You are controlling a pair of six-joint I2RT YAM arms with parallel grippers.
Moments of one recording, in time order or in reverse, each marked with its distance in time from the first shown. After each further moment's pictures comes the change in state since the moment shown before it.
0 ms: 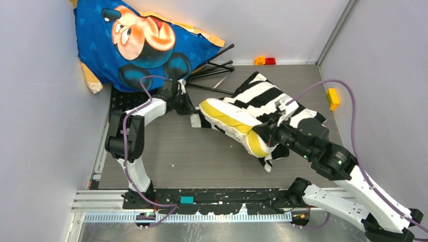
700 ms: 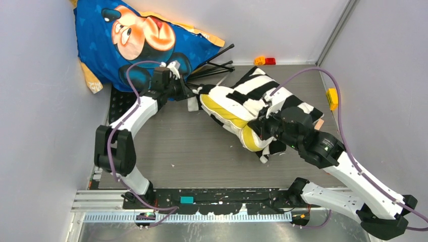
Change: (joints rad) left arm 0.016 -0.228 0.032 0.046 -0.010 0.014; right arm 0.004 0.199 0.094 -0.047 0.047 0.018
